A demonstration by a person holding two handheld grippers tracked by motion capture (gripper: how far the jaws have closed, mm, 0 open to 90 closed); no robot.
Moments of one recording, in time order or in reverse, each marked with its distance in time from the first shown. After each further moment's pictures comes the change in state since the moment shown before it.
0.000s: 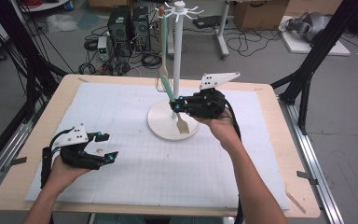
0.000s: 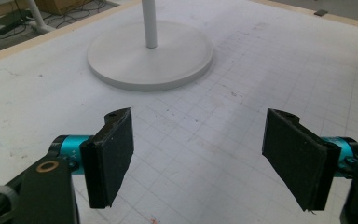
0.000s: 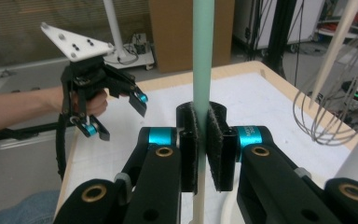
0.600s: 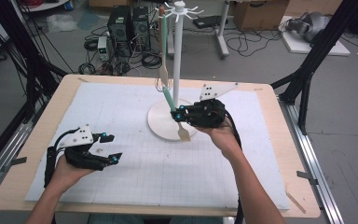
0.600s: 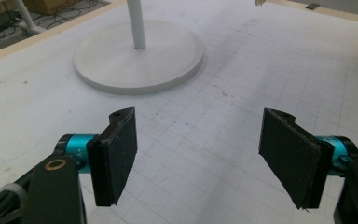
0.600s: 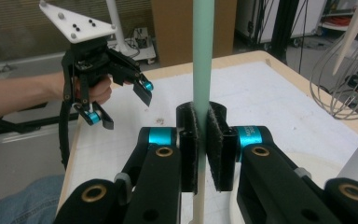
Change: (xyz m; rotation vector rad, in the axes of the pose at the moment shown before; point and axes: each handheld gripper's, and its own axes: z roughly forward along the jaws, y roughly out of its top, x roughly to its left) left arm -0.007 0.006 0.007 0.005 -0.020 0.029; right arm 0.008 -0.022 0.001 0.019 0.004 0.000
